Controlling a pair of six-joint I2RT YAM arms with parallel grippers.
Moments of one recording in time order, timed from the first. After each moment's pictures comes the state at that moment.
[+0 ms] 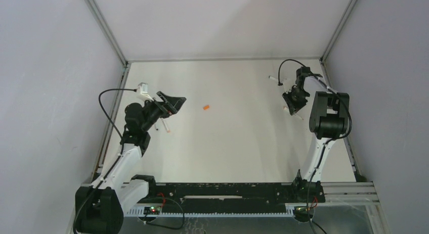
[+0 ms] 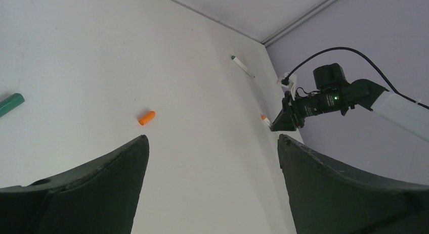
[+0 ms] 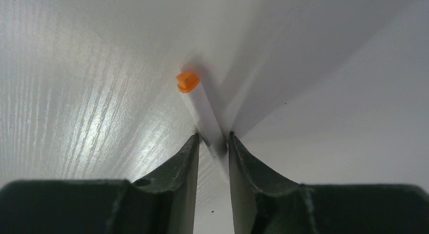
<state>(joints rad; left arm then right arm) -0.09 0.97 0.50 0.37 0.42 -0.74 -0.11 2.05 1.49 -0.83 -0.14 -0.64</state>
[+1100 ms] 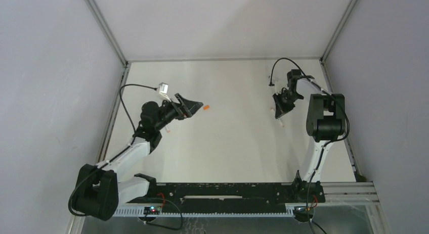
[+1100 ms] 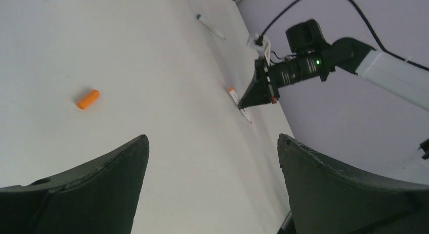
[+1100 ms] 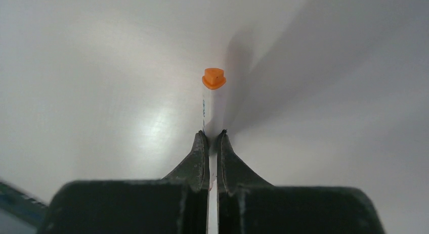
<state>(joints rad) -0.27 1.10 0.51 0.48 0.42 -0.76 -0.02 2.00 1.43 -0.84 -0.30 -0.49</state>
